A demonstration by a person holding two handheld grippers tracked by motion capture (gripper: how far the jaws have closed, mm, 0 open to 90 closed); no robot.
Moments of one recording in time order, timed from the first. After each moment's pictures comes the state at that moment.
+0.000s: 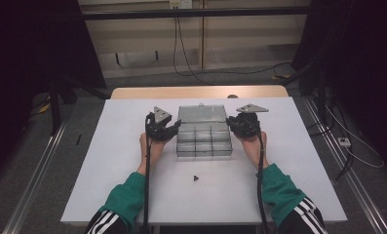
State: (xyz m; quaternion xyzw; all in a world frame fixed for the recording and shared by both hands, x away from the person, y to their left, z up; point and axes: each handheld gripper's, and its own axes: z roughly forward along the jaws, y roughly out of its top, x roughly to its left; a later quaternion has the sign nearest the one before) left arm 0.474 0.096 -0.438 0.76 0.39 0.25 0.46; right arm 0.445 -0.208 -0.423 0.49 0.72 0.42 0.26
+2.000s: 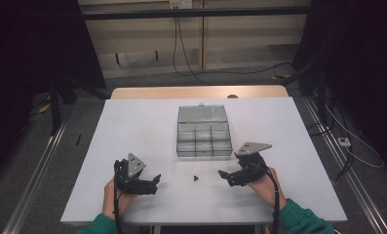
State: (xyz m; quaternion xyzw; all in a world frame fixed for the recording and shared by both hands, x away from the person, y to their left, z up) left arm 0.326 0.171 -0.444 0.82 0.37 0.25 0.35; right arm 0.328 -0.197 -0.431 0.38 0.82 0.39 0.14
